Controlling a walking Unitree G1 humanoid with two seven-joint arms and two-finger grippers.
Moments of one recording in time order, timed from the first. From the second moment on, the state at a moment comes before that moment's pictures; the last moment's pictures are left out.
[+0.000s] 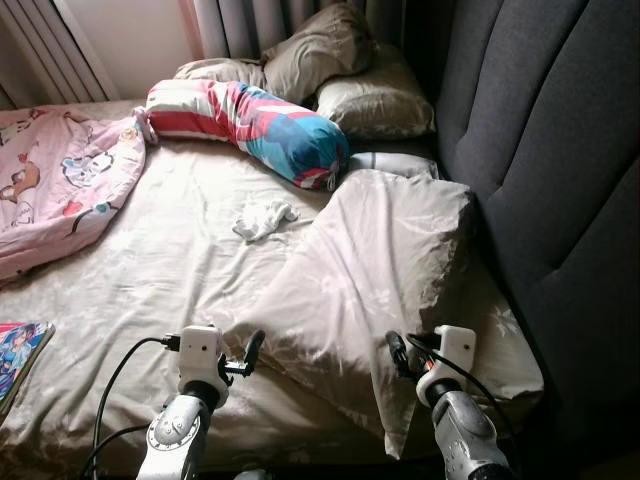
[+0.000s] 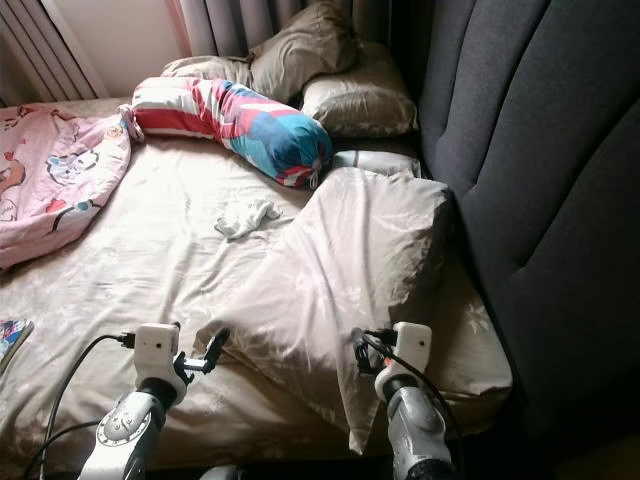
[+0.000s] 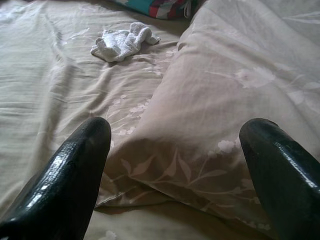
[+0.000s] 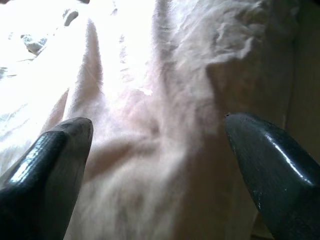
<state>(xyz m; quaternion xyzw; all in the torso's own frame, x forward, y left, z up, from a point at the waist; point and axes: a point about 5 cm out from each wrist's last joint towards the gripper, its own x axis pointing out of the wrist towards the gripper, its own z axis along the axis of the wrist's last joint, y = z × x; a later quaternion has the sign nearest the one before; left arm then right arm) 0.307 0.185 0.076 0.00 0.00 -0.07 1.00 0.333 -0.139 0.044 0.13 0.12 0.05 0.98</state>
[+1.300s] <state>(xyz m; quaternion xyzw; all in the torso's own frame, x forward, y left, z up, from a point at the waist) 0.278 0.193 0.086 0.05 0.01 -0.10 0.99 0.324 -0.129 0.021 0.17 0.26 0.04 0.95</state>
